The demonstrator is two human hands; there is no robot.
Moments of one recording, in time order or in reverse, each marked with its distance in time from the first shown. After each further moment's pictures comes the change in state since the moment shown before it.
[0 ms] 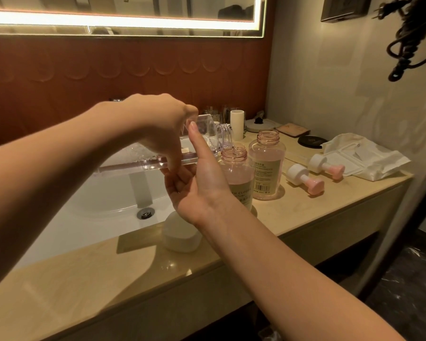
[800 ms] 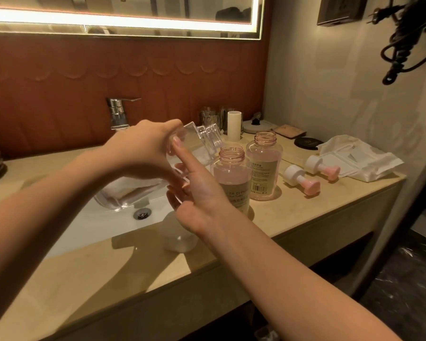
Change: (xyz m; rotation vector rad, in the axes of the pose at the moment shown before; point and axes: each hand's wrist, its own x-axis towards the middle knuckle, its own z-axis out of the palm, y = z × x) left_hand -0.016 -0.007 0.046 -0.418 0.242 0.028; right_hand 0.005 0.011 -0.012 -0.182 0.034 -0.030
